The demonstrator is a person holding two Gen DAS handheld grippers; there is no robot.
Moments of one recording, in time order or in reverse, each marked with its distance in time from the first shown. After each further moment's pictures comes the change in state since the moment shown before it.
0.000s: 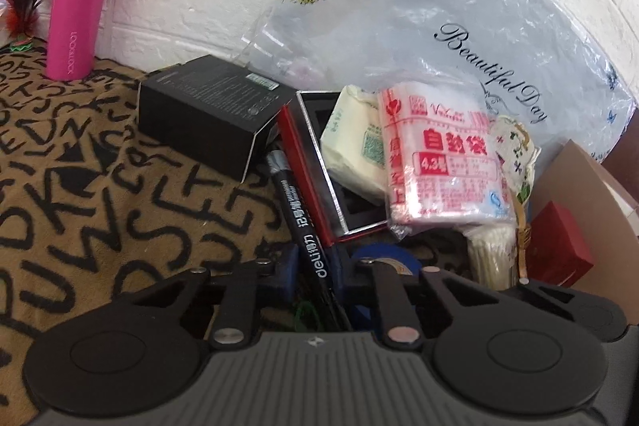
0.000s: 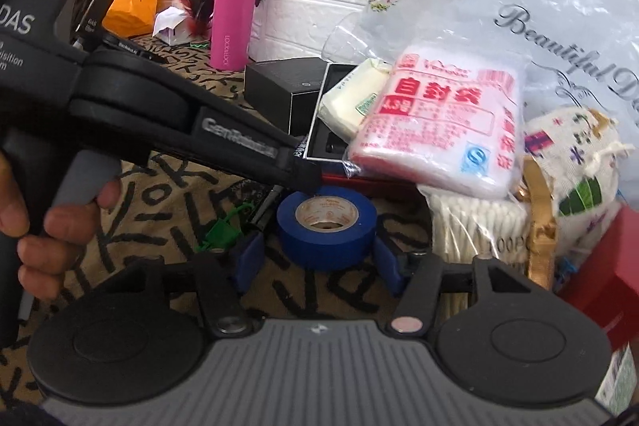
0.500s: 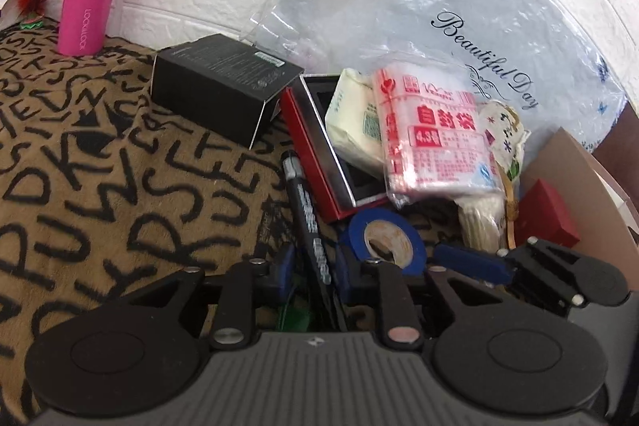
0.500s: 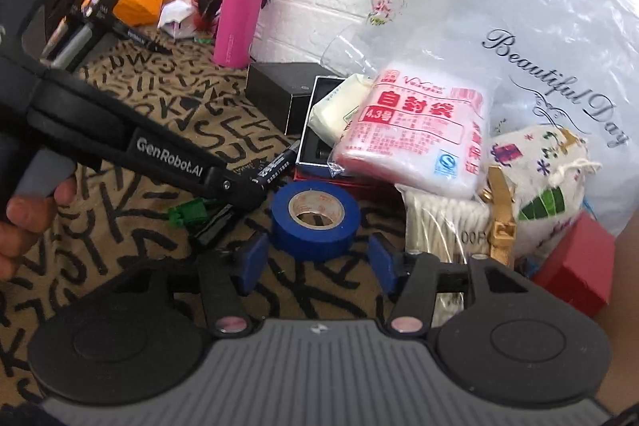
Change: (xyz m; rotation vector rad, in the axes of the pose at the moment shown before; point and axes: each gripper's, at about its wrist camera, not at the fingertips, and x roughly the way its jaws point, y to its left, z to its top) left arm -0.013 0.004 -0.010 -0.020 0.016 -0.007; right arm -0.012 0.004 -0.001 -0.104 -0.004 -0.047
